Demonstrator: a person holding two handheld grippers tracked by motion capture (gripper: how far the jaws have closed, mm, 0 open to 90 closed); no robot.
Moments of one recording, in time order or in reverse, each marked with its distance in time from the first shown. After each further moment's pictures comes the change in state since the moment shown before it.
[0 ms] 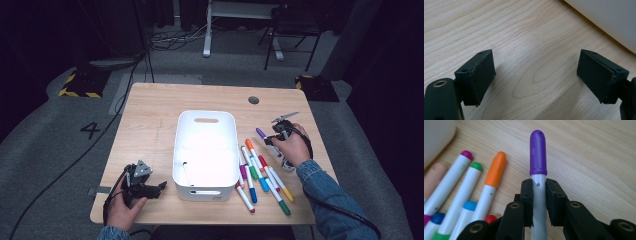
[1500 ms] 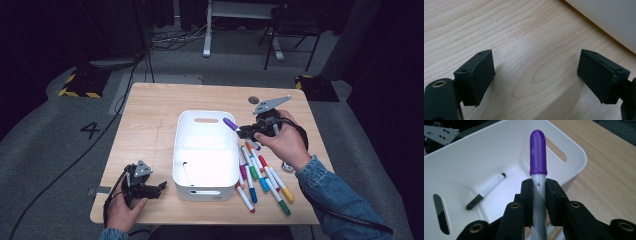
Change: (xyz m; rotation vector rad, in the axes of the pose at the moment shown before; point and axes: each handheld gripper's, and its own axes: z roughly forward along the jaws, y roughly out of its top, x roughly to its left) left arm -0.001 0.001 0.001 0.001 0.017 -0.006; right arm 0.123 0.066 -0.106 -0.203 0.257 -0.286
